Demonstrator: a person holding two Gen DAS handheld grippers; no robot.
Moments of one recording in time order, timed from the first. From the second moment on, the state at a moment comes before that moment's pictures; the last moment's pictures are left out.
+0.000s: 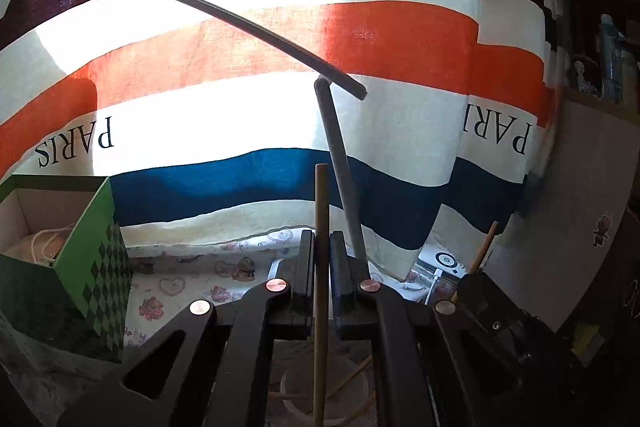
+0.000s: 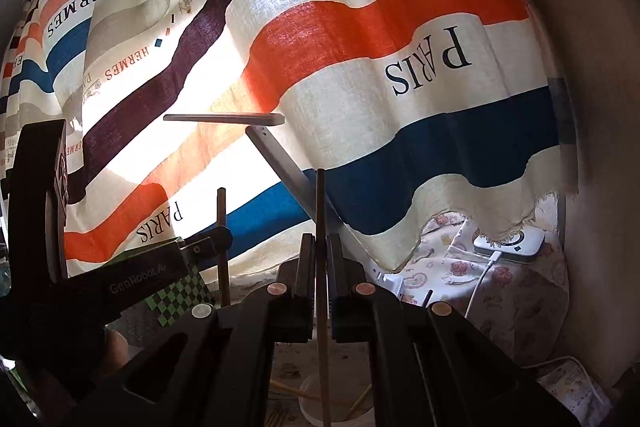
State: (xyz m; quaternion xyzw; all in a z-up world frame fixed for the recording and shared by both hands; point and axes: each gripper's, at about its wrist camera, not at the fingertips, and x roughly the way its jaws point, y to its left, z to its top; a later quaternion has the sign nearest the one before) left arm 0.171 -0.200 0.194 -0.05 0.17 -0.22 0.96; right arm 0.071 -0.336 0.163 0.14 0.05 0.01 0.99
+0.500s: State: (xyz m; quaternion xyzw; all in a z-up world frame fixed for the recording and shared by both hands) left arm 0.184 -0.213 0.142 -0.06 0.15 -0.19 0.97; right arm 0.072 -0.361 0.145 0.19 0.00 -0.02 0.98
